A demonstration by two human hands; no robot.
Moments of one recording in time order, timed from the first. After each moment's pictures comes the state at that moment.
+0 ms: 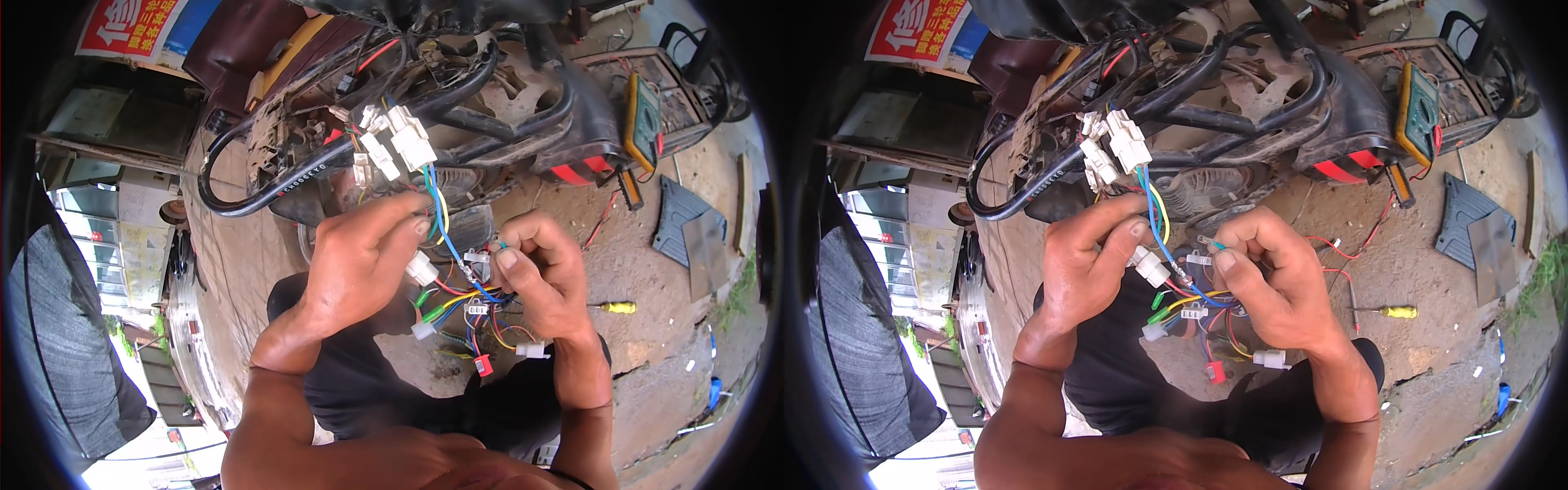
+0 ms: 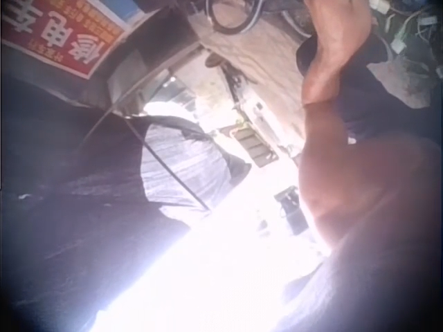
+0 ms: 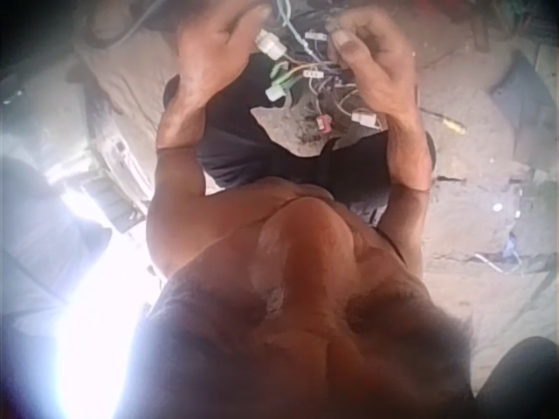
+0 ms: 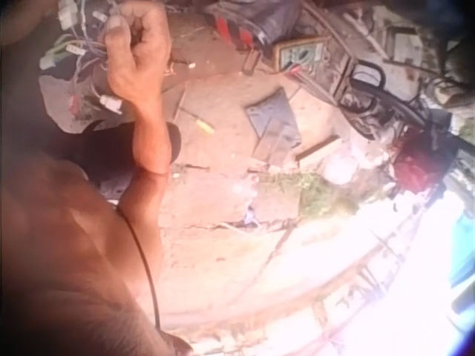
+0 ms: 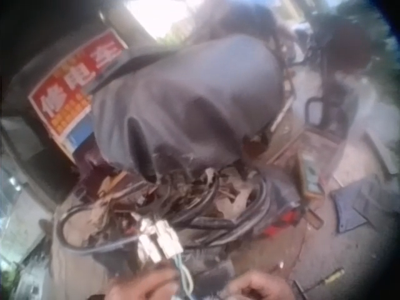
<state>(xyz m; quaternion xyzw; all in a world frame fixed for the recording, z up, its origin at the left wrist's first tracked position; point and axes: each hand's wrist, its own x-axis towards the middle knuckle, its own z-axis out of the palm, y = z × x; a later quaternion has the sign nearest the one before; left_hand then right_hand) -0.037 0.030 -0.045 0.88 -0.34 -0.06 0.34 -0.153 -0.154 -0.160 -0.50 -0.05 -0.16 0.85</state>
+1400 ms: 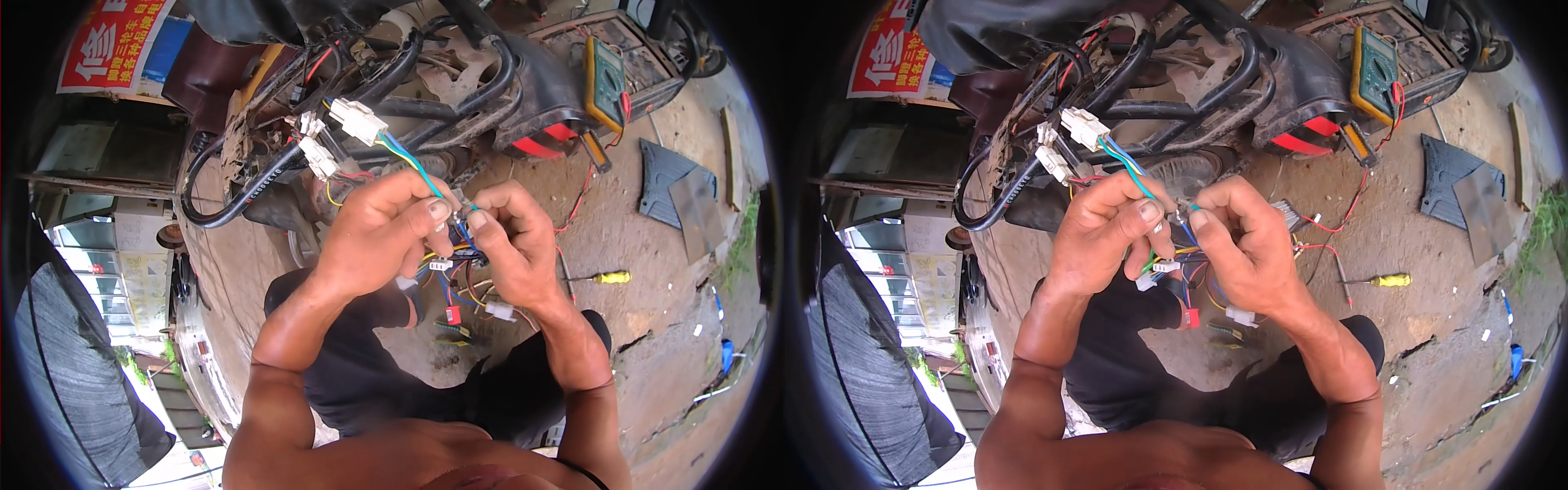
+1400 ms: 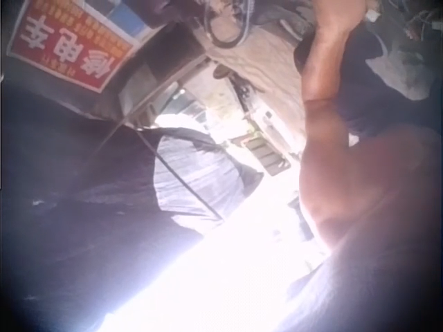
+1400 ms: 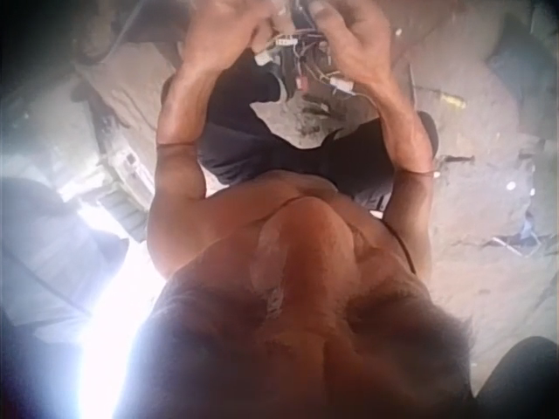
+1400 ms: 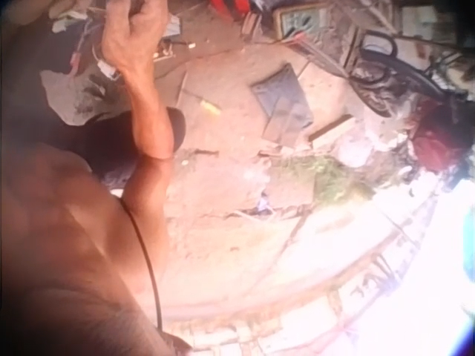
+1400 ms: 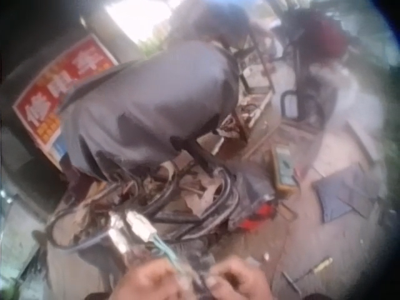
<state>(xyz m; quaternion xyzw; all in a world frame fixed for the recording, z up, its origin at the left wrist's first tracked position) -0.054 -0.023 -0.062 0.76 -0.25 -0.34 0.48 -0.160 -0.155 -0.192 -0.53 0.02 -0.28 0.80</state>
